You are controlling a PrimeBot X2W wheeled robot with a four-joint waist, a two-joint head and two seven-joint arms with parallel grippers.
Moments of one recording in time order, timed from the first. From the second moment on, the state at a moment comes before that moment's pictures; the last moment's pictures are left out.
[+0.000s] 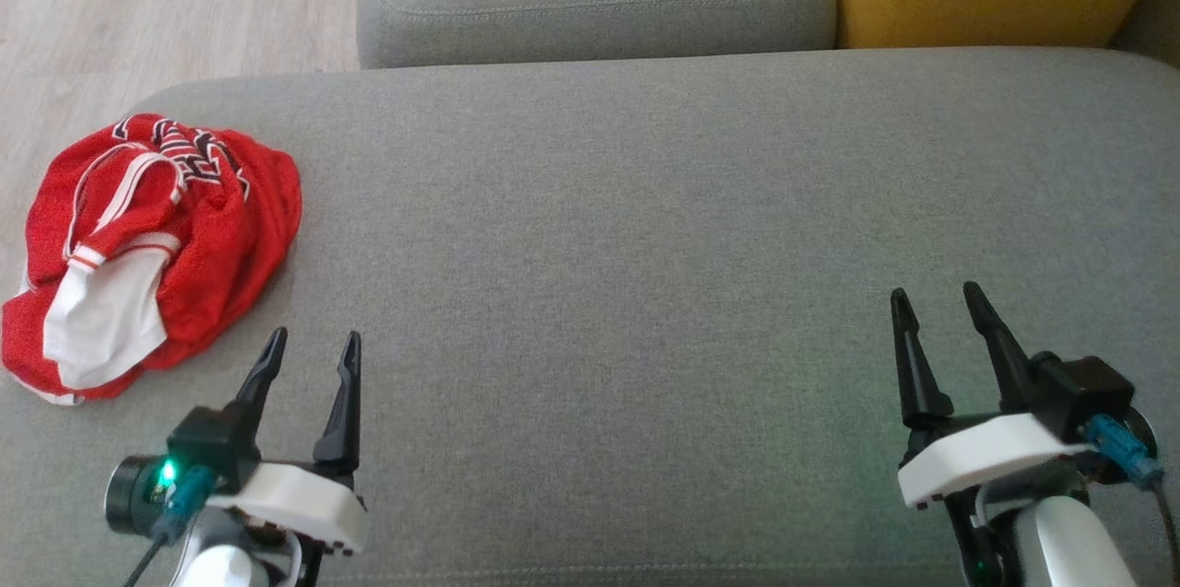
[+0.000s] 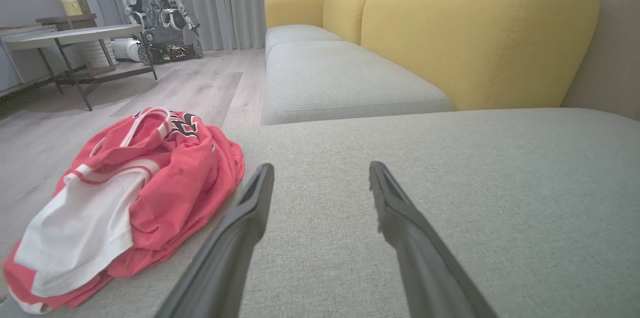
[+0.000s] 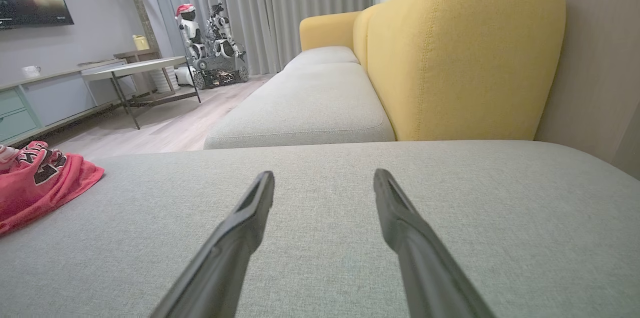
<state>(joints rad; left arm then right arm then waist) 0.00 0.20 -0.21 0.19 -0.21 0.03 -0.23 -0.03 -0.06 0.02 0.18 0.14 0.13 -0.10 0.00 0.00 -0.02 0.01</state>
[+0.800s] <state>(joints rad) 0.00 0.20 -0.21 0.24 -0.20 0.04 -0.25 -0.03 -0.05 -0.01 0.19 0.13 0.13 -0.09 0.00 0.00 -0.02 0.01</state>
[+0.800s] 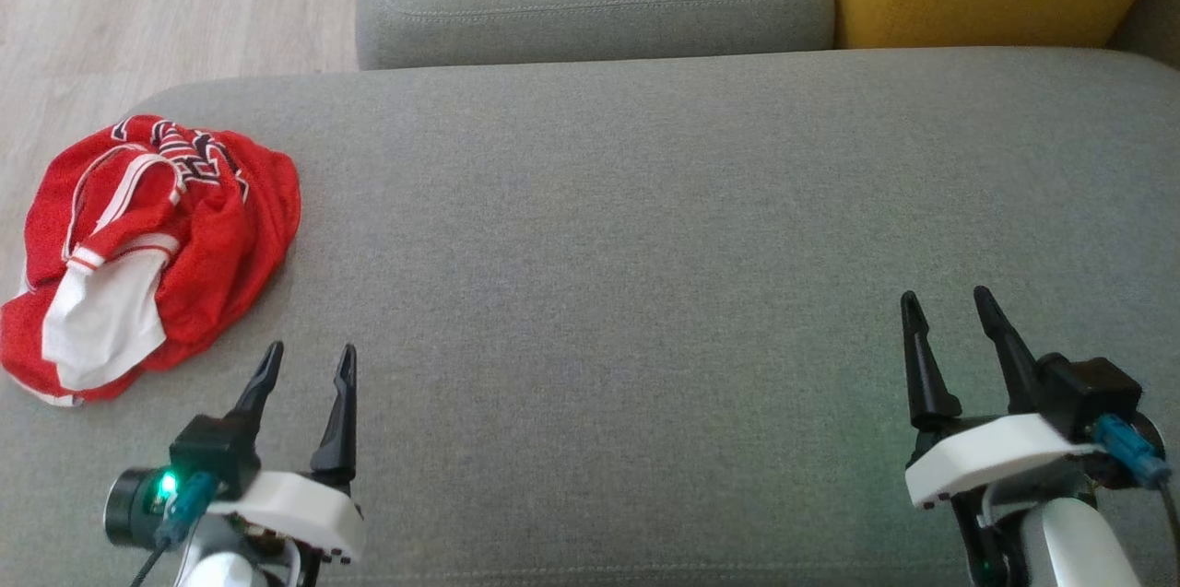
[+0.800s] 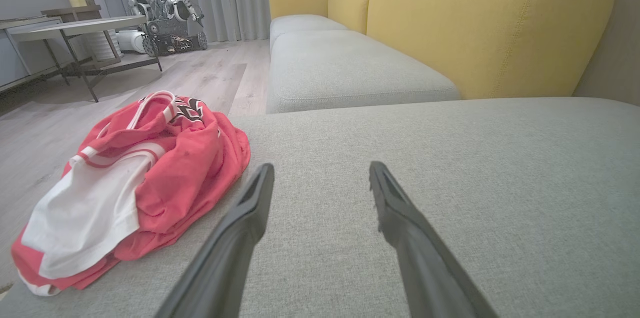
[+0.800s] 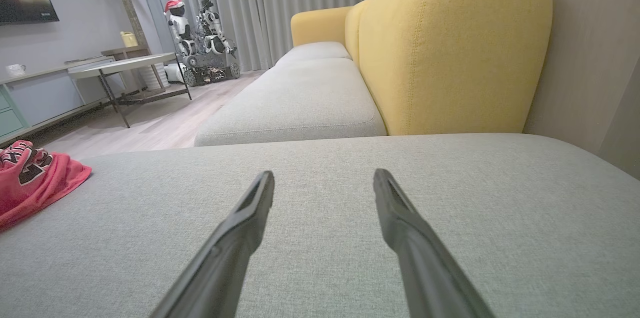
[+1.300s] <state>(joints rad) -0.01 0.20 -0.21 0.25 -0.20 0.04 -0.25 -0.02 -0.05 -0.01 0.18 0.12 0.13 -0.08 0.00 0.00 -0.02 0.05</state>
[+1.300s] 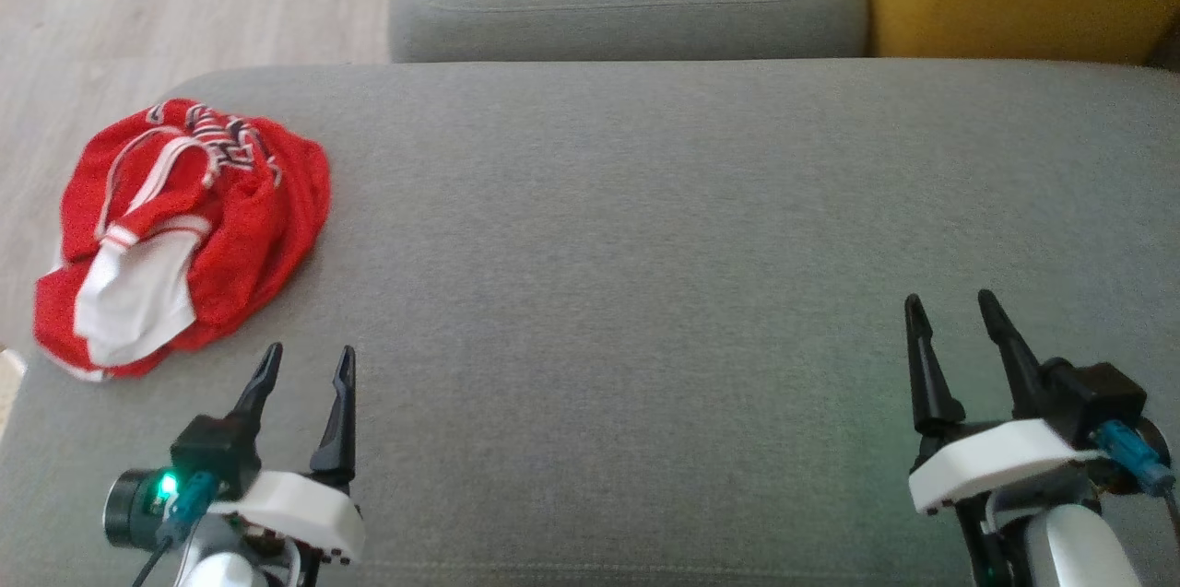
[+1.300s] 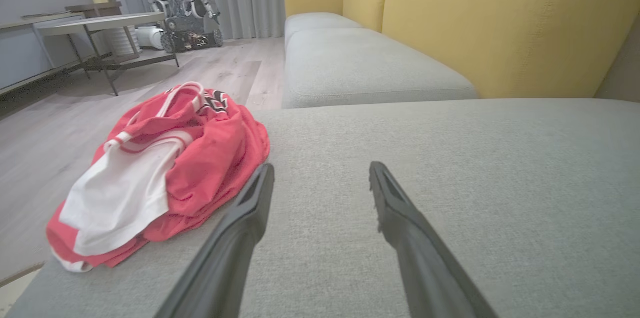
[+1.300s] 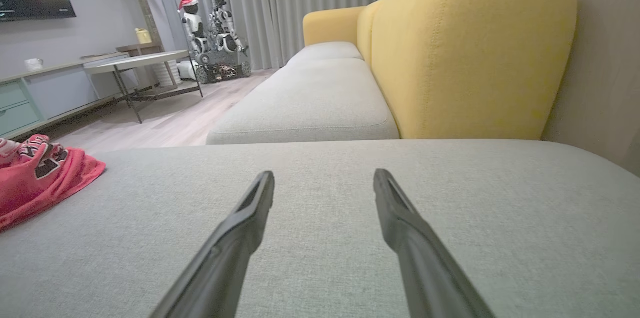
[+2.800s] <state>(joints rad) -0.06 0.23 -0.20 0.21 -0.24 0.09 -0.25 0.00 -0.05 0.05 0.08 0.12 0.13 -0.03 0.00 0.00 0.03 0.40</state>
